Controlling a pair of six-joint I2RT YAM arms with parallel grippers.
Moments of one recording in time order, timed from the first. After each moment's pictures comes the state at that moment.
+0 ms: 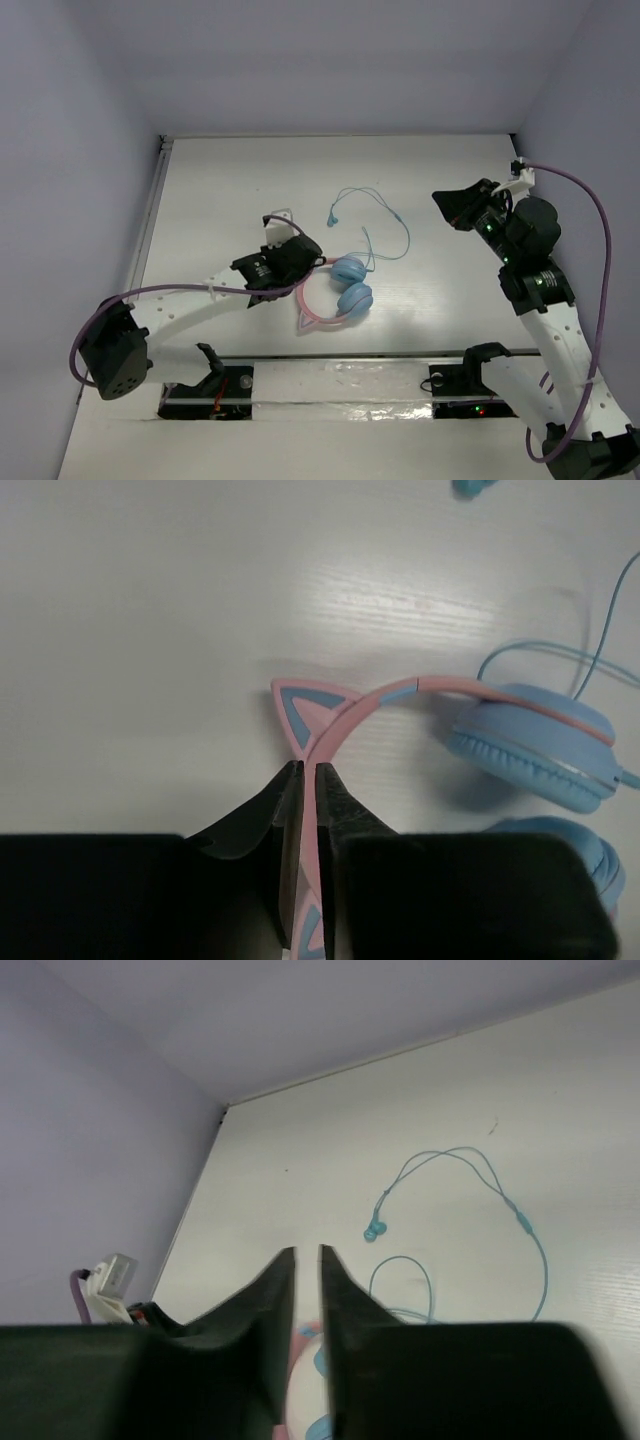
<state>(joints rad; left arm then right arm) -0.91 1.24 0.84 -0.52 -0.63 -0.88 0.19 0.77 0.91 -0.19 -0.21 0.61</state>
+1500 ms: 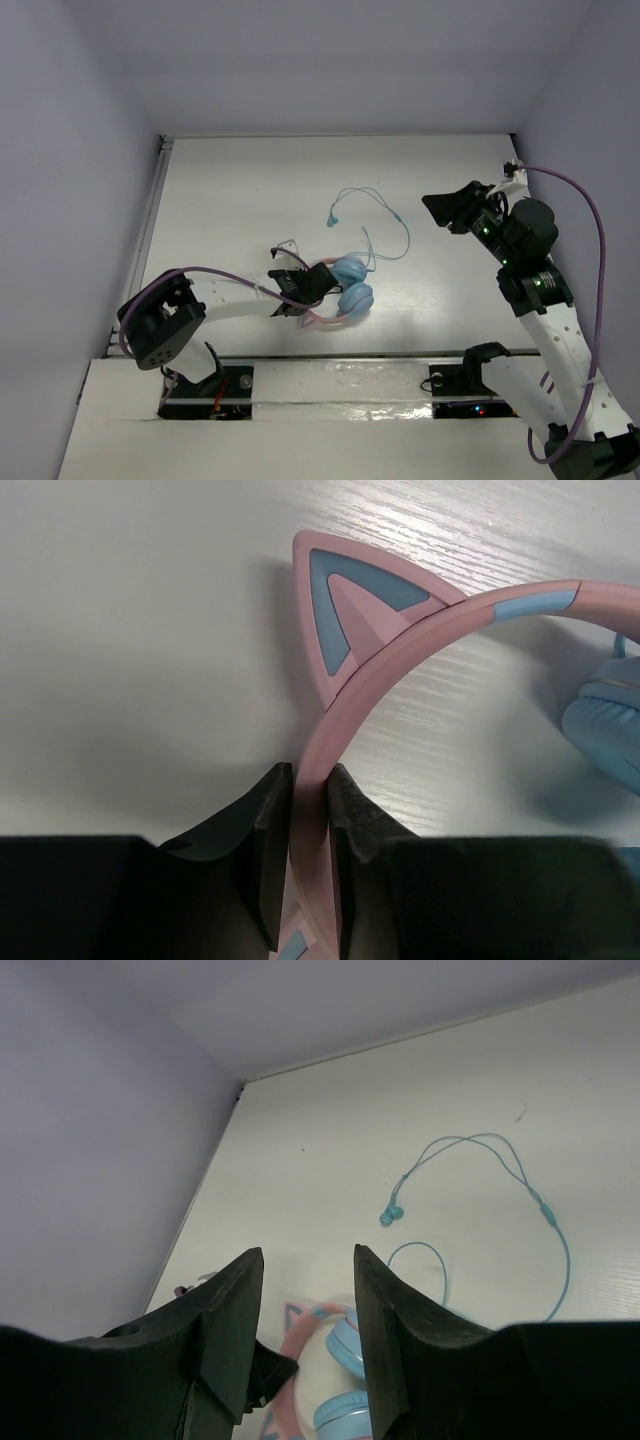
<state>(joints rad) -1.02 1.50 0.73 -0.47 -0.59 -1.27 0.22 0.77 0.90 -0.19 -0.26 0.61</state>
